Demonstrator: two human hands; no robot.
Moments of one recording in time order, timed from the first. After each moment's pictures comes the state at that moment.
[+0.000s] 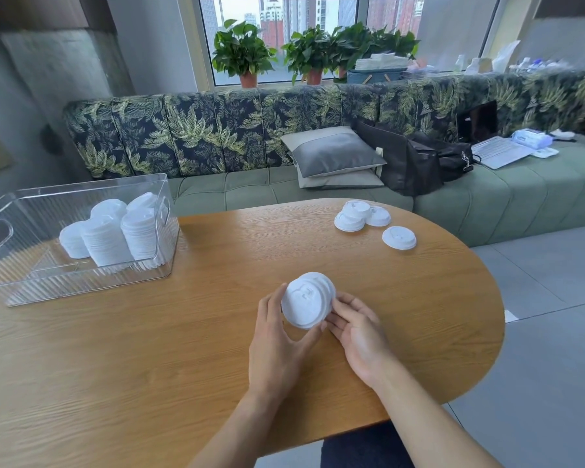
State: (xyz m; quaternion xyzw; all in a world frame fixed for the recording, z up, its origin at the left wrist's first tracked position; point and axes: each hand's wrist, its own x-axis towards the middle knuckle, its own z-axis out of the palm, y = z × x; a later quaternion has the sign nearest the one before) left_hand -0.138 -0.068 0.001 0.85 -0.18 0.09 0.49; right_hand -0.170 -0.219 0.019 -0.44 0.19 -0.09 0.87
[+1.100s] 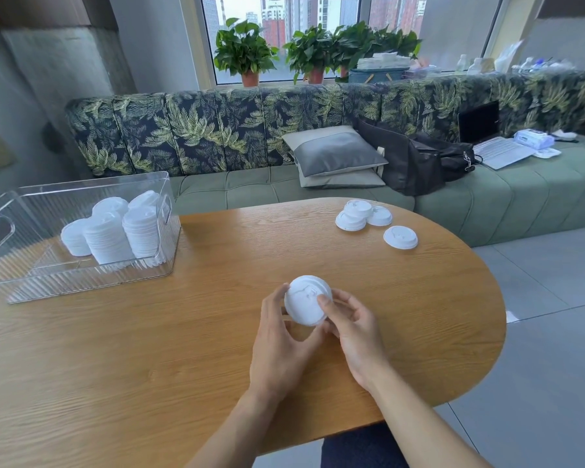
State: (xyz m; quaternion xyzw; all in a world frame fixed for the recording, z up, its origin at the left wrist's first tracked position) left_hand -0.141 -0.068 0.005 0.83 -0.17 0.04 0.54; right_hand -0.172 -0.210 0.006 -0.59 0.15 -0.15 0.78
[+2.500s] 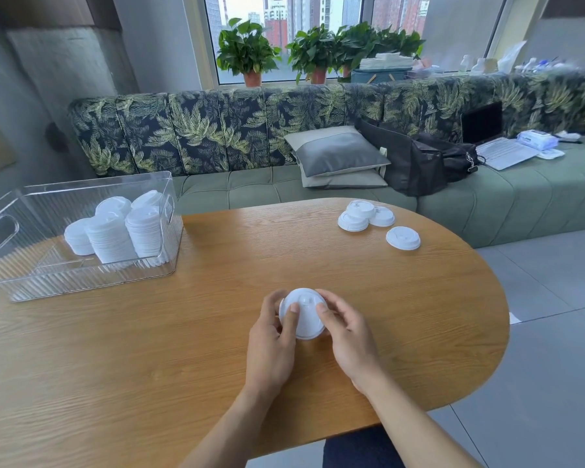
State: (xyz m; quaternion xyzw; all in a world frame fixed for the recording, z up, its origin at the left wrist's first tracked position) left_hand -0.132 -0.060 -0.002 0.78 -0.14 0.04 0.61; right_hand -0.168 -0.203 -0.005 -0.69 0.12 -0.15 0.70
